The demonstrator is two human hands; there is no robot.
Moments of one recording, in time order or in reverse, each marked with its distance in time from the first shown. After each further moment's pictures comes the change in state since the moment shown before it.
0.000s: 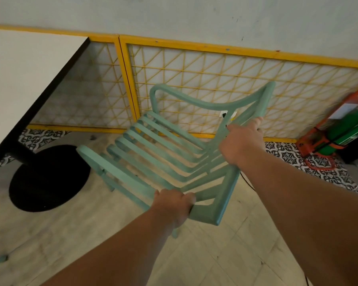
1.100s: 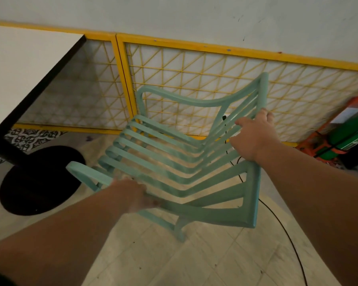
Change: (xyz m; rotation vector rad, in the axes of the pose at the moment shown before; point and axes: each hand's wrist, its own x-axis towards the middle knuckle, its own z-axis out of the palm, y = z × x) left_hand 0.036 -0.102 -0.023 0.197 -0.197 -0.208; right_hand 0.037 0.025 -0.014 -0.048 0.008 -0.133
